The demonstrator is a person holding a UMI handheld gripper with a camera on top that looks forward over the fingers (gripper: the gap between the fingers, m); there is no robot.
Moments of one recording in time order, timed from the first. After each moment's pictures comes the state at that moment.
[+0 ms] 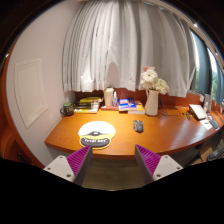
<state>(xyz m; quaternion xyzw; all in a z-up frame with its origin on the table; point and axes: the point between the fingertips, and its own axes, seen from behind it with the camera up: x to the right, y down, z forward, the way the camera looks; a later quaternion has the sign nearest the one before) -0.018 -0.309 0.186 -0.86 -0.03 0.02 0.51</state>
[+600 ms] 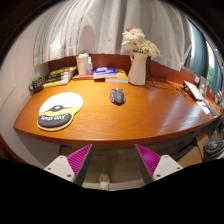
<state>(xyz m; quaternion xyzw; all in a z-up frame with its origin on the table) 0.100 -0.243 0.012 -0.91 0.02 -0.04 0.40</state>
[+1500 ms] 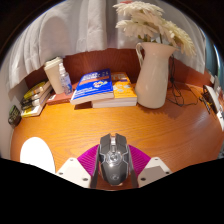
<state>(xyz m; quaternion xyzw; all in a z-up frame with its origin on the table) 0.138 0.050 -0.015 -0.93 0.04 0.01 0.37</state>
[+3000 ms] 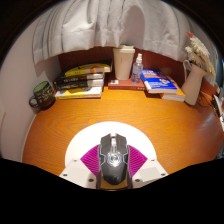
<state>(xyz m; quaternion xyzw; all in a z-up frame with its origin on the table) -0.126 -0.011 -0.011 -0.93 -0.02 0.00 0.36</state>
